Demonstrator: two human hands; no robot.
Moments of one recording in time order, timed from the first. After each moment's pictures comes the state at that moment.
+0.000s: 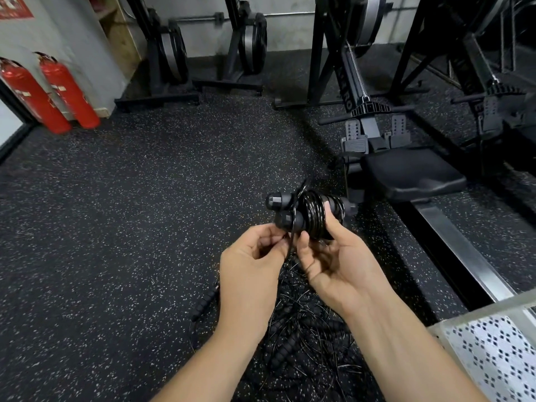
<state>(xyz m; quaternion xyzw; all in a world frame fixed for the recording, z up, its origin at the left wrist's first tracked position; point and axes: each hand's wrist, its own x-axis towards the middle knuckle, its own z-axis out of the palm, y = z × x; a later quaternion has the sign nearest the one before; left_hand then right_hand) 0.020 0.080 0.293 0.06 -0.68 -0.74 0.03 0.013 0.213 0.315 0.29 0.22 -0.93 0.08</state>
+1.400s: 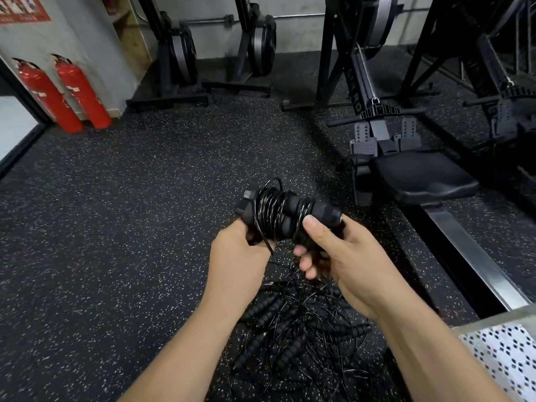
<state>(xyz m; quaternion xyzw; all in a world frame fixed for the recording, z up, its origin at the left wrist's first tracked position) -0.009 0.043 0.293 0.06 -0.82 -0.57 0.00 0.020 0.222 0.316 0.06 0.62 -0.78 0.07</state>
